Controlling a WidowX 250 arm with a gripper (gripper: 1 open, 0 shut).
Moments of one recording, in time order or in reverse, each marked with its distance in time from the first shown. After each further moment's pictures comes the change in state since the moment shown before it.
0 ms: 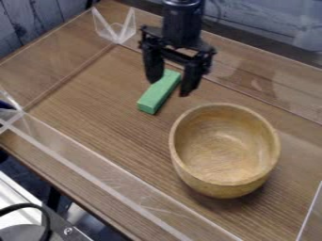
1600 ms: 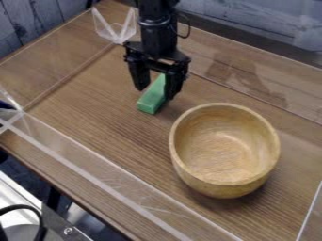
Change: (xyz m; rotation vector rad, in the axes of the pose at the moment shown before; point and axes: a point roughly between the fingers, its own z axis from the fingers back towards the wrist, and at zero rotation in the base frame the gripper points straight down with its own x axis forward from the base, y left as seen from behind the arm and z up) arm 0.025 0.026 -0.033 -0.063 -0.082 0.026
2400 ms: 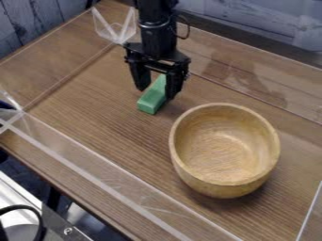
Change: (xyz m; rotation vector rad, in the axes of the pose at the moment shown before) arm 0.005 0.002 -0.007 -0.001 -0.027 0.016
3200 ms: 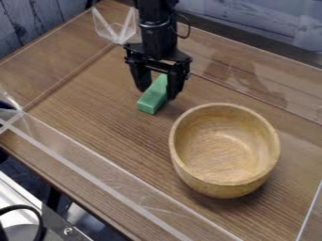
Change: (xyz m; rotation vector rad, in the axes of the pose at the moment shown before) arm -0.002 -0.003 0.002 -0.014 0.005 0.020
